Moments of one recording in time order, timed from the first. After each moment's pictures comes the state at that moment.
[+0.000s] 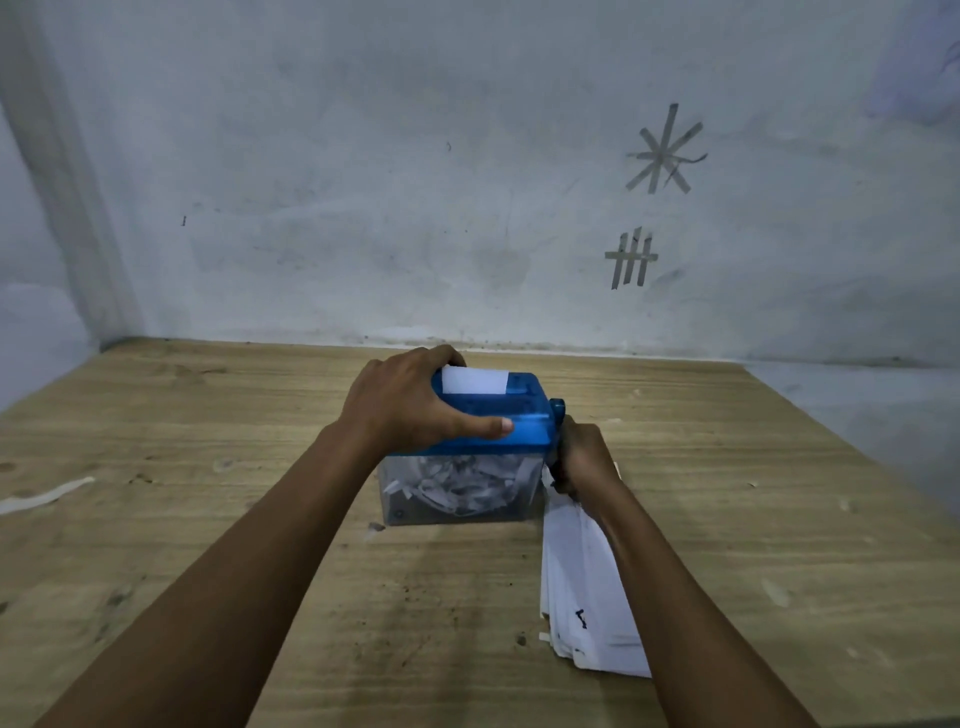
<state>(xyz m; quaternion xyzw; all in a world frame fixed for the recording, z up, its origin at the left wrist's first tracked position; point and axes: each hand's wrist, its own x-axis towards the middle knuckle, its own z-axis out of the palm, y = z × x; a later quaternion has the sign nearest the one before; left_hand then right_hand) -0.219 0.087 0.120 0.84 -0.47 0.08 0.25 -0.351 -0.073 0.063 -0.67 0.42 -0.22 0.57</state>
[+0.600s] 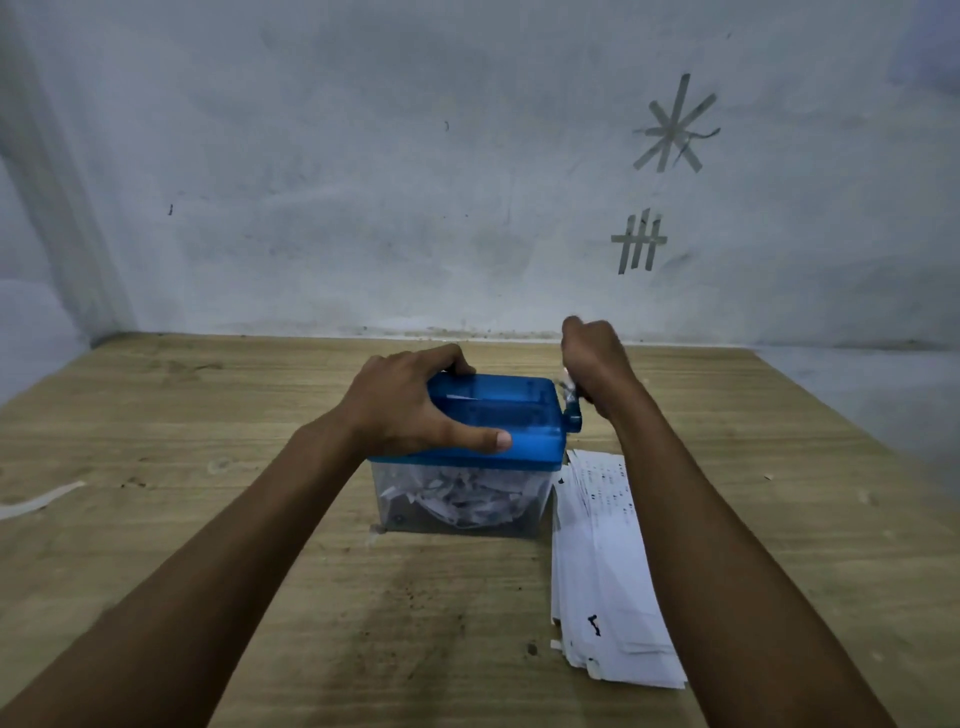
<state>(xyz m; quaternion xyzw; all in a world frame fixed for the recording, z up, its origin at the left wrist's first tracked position) -0.209 0.089 0.122 0.82 -0.51 0.02 0.26 -0.312 -0.104 0.137 -0.75 0.39 -0.29 0.45</state>
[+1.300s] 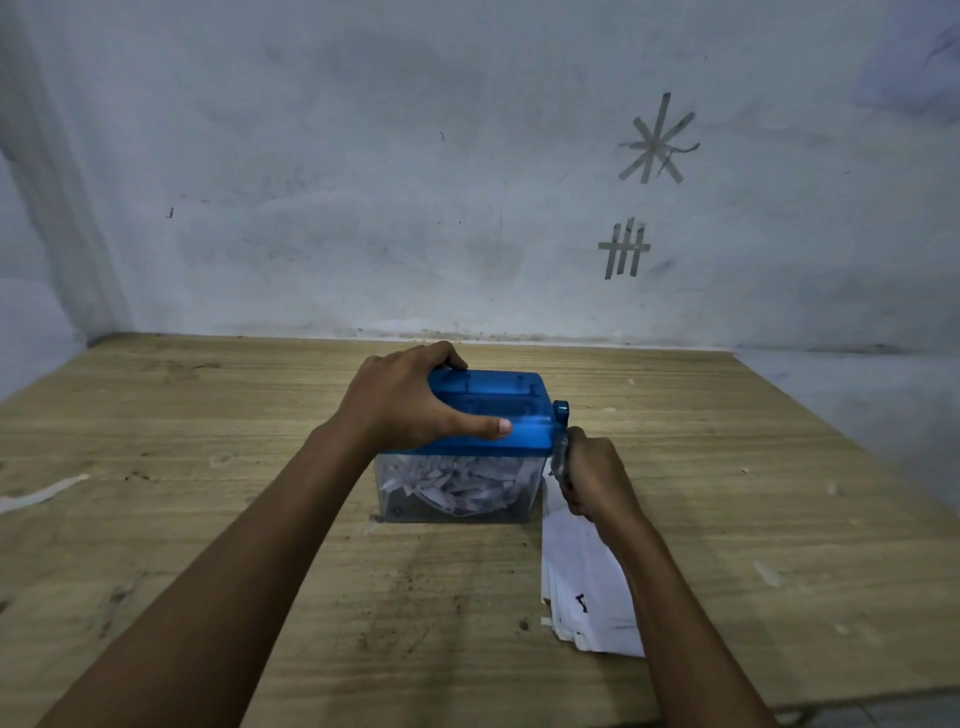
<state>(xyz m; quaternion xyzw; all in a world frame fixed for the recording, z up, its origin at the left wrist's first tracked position) -0.218 0.092 0.121 0.83 -0.48 0.04 0.27 -0.378 -0.060 0.057 -0.71 0.42 -0.23 0.52</state>
